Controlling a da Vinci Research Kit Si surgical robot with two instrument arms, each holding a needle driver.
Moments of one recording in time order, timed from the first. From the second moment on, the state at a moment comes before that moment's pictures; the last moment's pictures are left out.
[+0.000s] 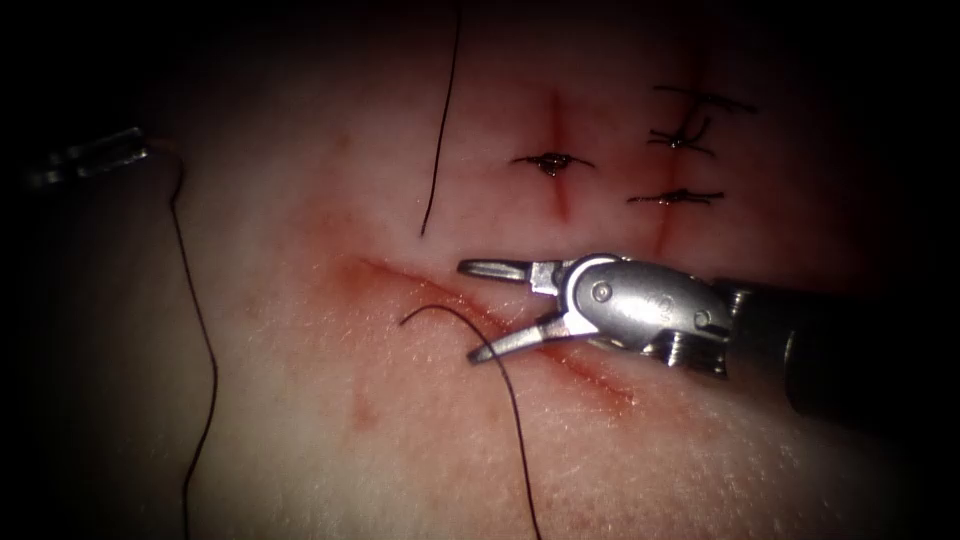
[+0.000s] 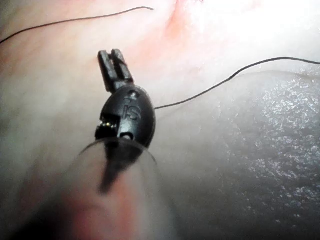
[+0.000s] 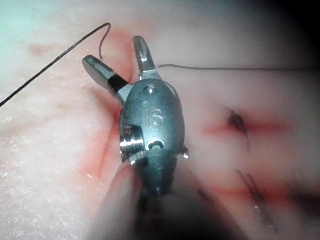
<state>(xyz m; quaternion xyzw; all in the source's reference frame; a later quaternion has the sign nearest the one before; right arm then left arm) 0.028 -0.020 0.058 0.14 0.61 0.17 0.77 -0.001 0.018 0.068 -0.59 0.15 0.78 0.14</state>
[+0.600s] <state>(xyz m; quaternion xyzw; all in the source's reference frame) 0.033 -0.022 0.061 0.16 0.57 0.14 0.79 -0.001 0.018 0.068 -0.59 0.15 0.78 0.14</state>
